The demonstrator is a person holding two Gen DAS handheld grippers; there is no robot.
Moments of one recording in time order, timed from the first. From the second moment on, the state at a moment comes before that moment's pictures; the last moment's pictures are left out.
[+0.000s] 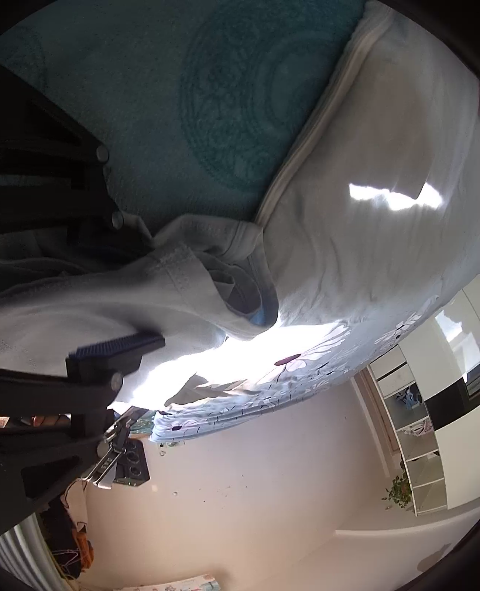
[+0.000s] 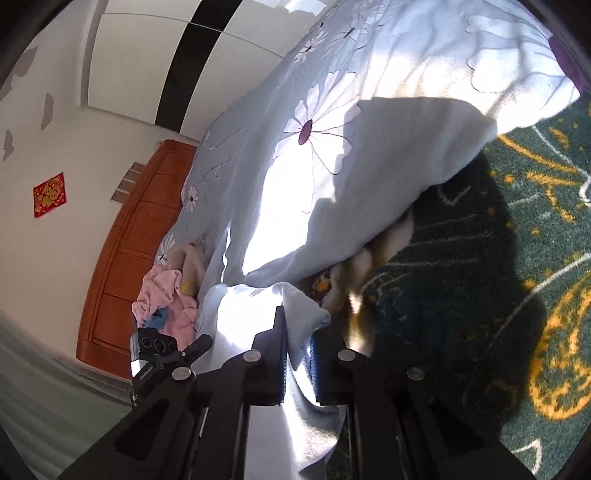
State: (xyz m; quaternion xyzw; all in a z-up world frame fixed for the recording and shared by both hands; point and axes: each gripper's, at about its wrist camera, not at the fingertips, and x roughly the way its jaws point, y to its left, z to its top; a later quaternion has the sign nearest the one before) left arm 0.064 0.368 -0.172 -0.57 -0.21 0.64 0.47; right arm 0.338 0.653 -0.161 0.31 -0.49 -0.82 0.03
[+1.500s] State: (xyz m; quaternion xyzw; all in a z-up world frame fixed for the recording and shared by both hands) left arm 0.065 0.304 -0.177 -0.57 -0.22 0.65 0.46; right arm 0.359 0.632 -0.172 0.37 -0.48 -0.79 0.06
